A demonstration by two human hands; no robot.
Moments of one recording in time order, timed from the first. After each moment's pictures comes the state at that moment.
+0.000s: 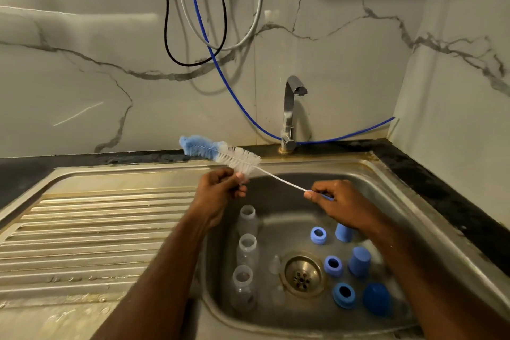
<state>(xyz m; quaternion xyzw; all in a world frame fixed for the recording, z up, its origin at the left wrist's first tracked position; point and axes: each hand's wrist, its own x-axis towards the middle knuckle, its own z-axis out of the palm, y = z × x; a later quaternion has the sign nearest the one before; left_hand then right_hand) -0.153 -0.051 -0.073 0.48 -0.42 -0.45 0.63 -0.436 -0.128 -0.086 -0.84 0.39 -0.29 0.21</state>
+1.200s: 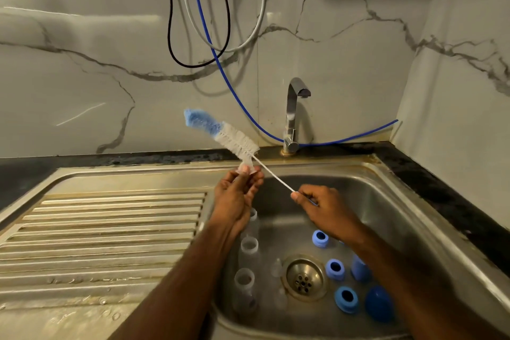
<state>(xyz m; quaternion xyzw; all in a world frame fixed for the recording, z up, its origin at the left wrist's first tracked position) -0.199 -0.055 -0.070 0.33 -0.20 -0.53 0.75 -0.398 -0.105 -0.090 -0.82 0.40 -0.34 0.21</state>
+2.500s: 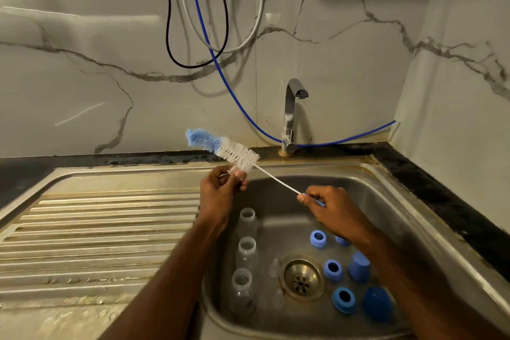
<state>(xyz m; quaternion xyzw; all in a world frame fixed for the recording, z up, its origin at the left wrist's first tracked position) -0.172 -0.057 -0.075 0.49 -0.35 -0.37 0.71 -0.417 -0.112 -0.091 -0.82 0.43 -0.33 0.21</state>
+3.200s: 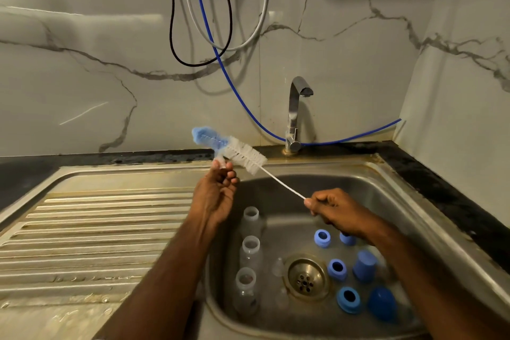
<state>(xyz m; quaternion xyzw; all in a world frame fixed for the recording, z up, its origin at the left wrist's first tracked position) -0.155 -0.060 -0.067 0.29 -0.11 -0.56 0.77 -0.424 -0.111 -0.085 -0.78 0.42 -0.26 0.38</state>
